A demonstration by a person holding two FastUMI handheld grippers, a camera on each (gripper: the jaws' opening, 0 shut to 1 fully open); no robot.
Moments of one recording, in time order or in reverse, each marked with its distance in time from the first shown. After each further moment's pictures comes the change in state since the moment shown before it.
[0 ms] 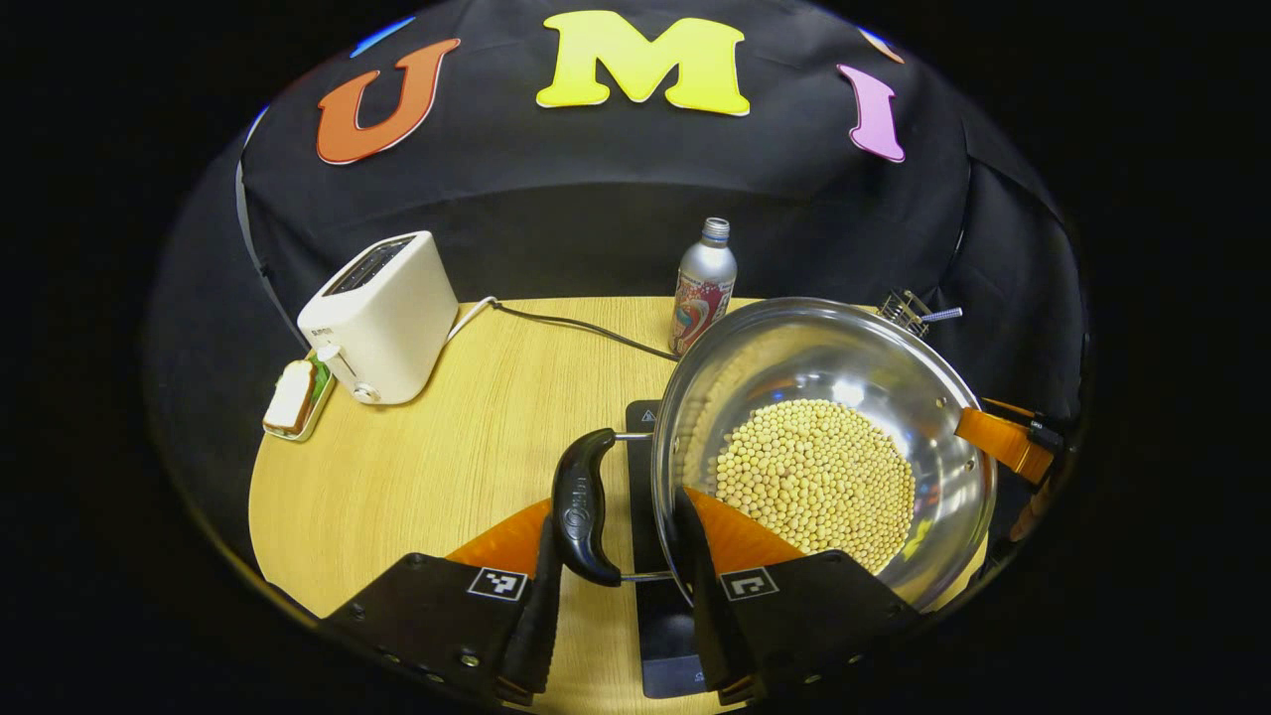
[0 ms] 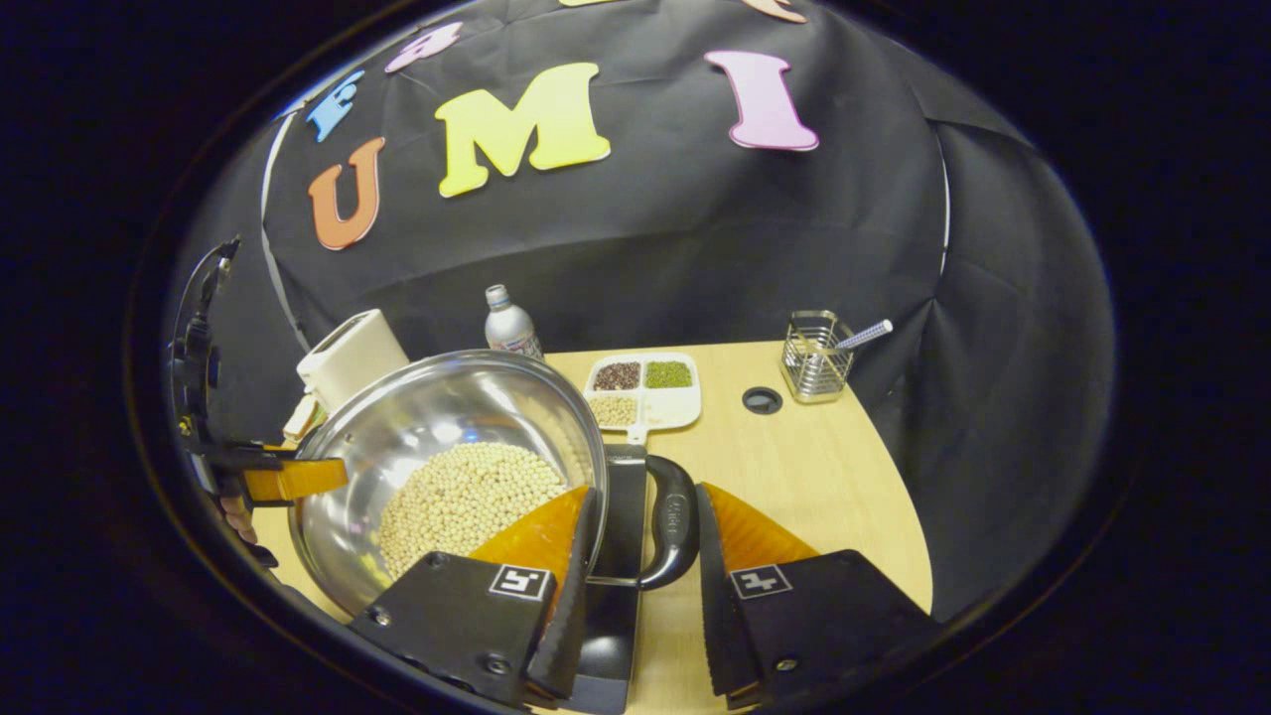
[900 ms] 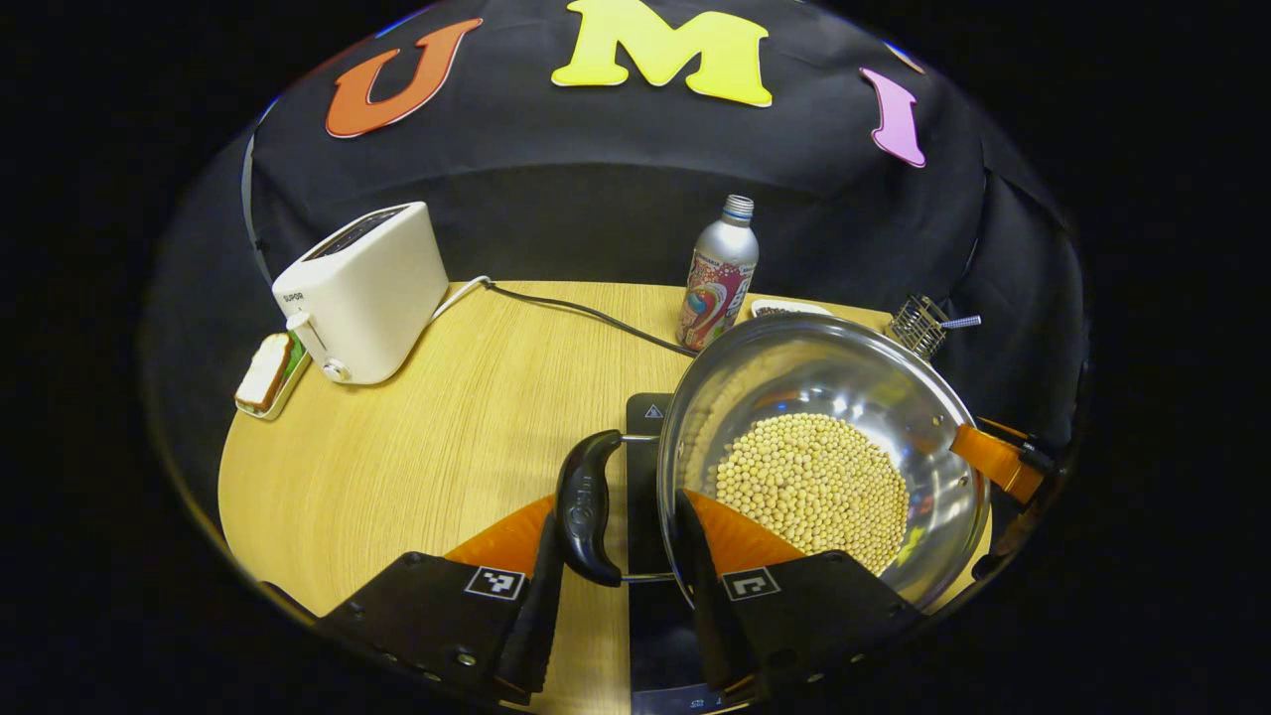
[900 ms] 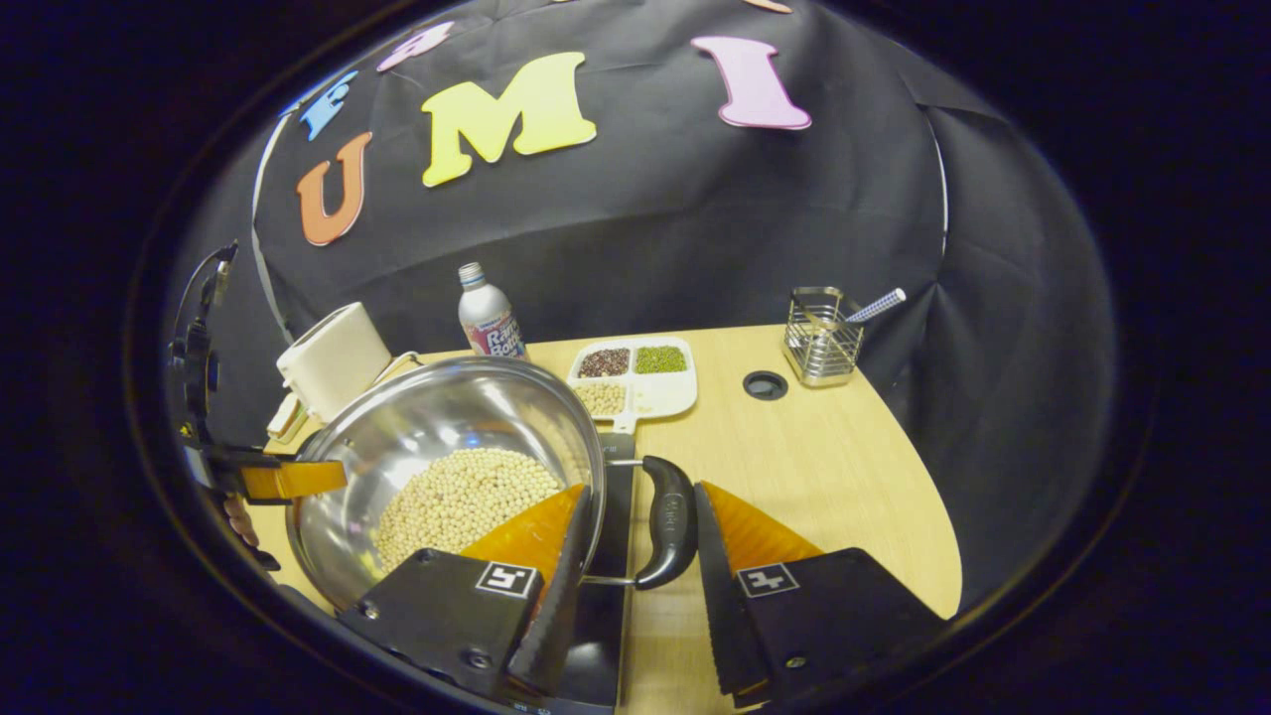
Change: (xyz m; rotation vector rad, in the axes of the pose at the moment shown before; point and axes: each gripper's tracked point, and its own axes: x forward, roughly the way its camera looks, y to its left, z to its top) left arm 0.032 0.005 -0.016 -0.069 -0.016 -0.016; right arm 0.036 -0.009 -0.017 0.015 -0.025 -0.006
